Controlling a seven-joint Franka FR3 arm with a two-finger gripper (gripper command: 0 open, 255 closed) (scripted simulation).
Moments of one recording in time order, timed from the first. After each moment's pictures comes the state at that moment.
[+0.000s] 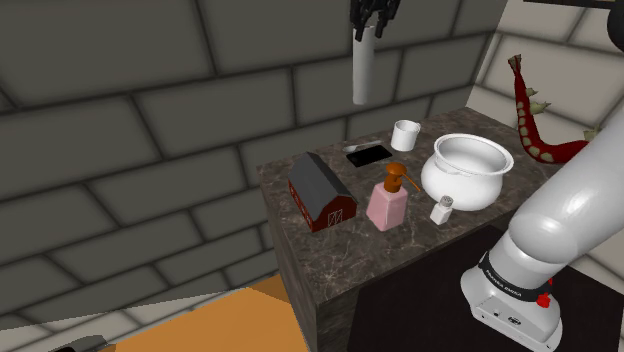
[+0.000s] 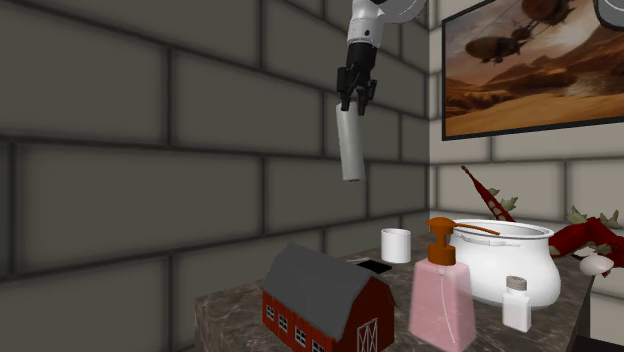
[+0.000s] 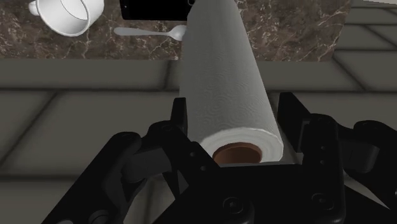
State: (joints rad) arm -0.20 -0.10 0.05 -1.54 -0.02 1.64 0.11
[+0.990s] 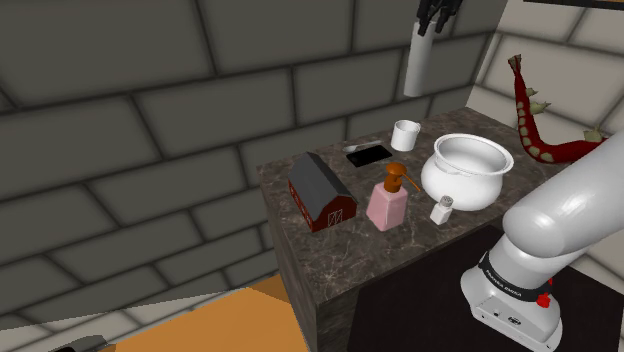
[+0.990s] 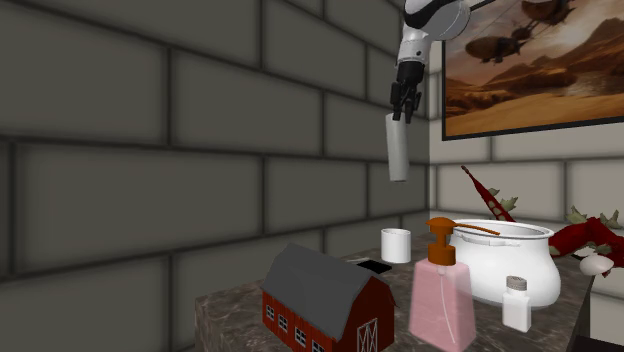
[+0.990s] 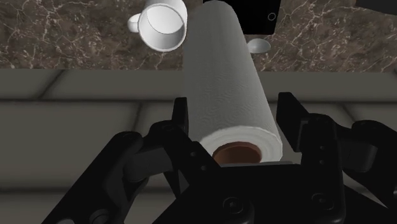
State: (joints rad) arm -0.34 -0.19 -0.17 -1.65 0.02 1.65 -0.25
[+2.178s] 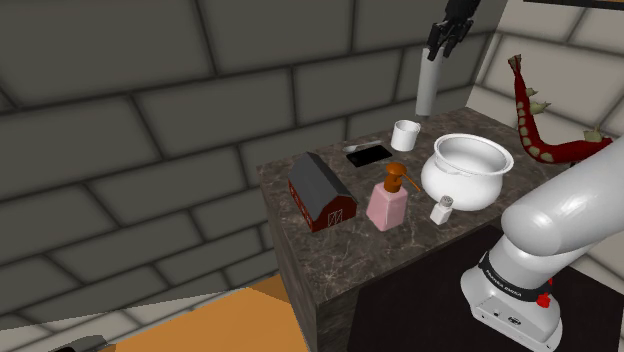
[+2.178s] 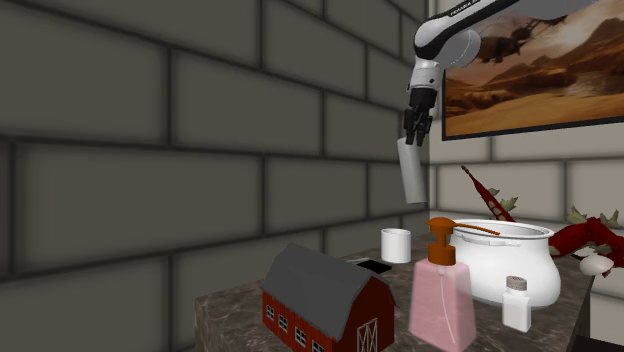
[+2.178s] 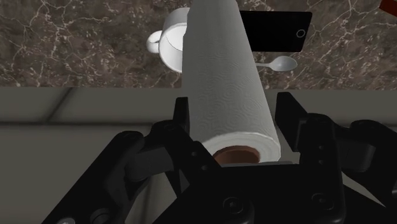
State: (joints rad) arm -0.38 -0.25 -0.22 -1.88 0.01 1.83 -0.35
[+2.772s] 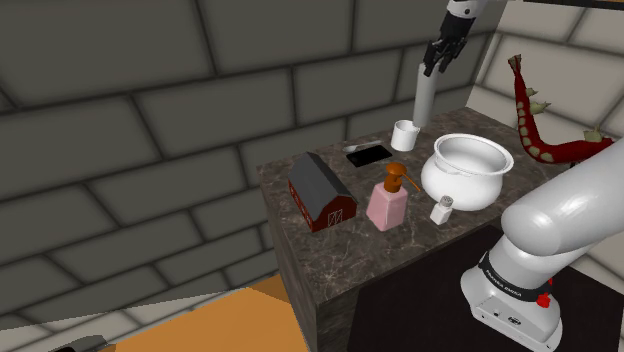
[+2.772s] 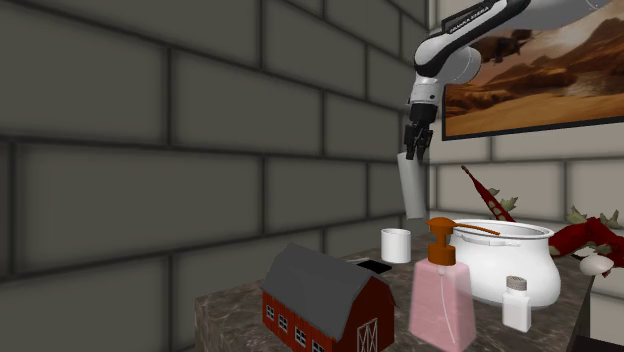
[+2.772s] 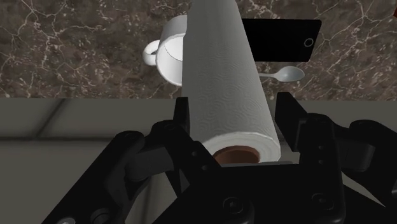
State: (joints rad) arm -0.38 -0.26 -0.22 -2.02 0.01 1.95 -0.35
